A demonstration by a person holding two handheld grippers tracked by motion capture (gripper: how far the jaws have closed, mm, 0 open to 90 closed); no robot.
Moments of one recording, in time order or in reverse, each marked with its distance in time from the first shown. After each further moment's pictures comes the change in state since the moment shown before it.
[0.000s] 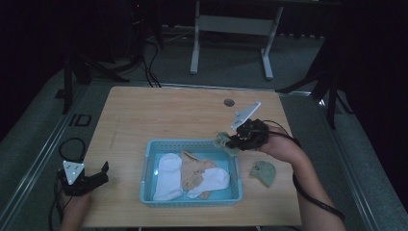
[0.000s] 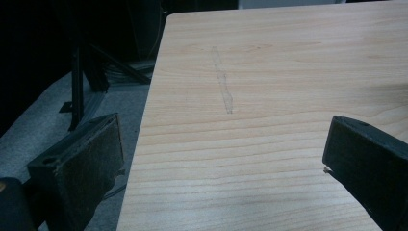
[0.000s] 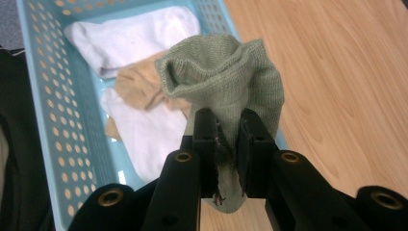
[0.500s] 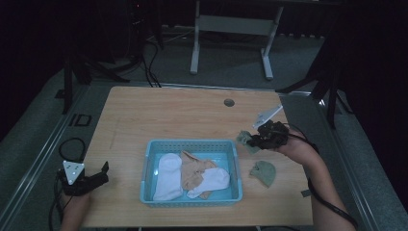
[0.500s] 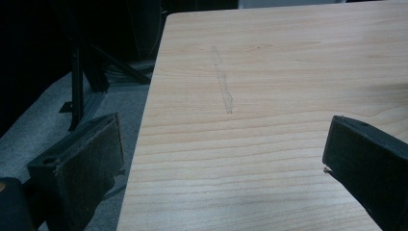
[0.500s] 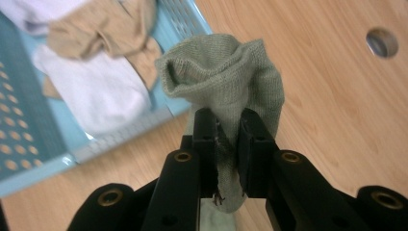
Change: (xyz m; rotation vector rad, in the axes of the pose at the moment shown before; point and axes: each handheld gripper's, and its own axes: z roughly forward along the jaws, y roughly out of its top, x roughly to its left) left arm 0.000 0.000 0.000 0.003 -0.001 0.000; right arm -0.032 -0.065 -0.005 0.047 -0.100 0.131
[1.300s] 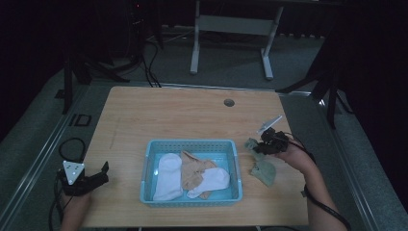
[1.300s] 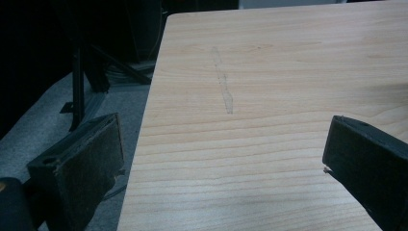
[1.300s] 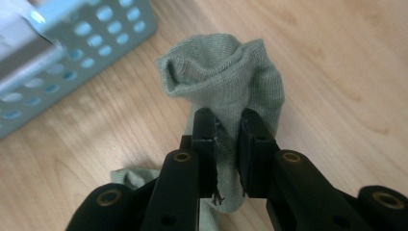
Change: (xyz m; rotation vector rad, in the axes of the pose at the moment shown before) left arm 0.000 0.000 0.000 -0.002 0.002 0.001; right arm -0.033 -0.057 0.063 0.097 -0.023 0.163
